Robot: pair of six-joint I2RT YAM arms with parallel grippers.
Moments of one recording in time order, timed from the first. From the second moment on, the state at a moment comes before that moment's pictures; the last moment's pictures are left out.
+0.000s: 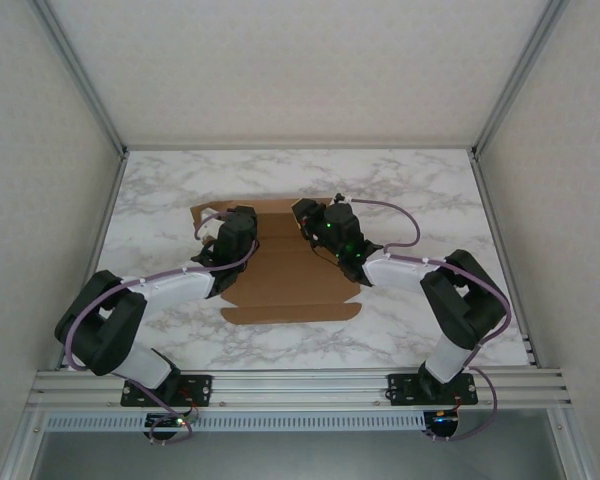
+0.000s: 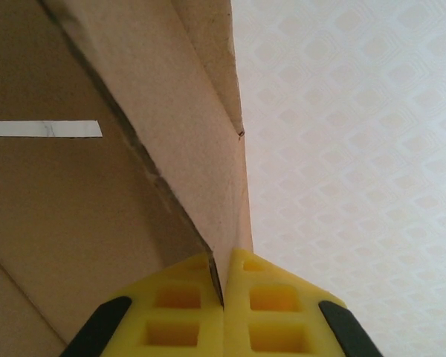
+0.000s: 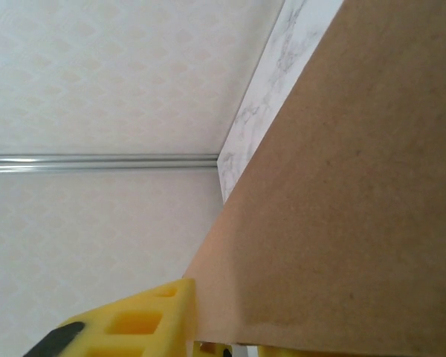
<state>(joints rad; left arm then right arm) -0.58 1.50 0.72 0.42 -0.53 -1.68 0.73 1.69 0.89 0.57 0.02 1.47</state>
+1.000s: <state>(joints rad) -0.54 1.20 0.89 -0.15 -0.23 -0.90 0.69 1.52 0.79 0.43 0.11 1.36</state>
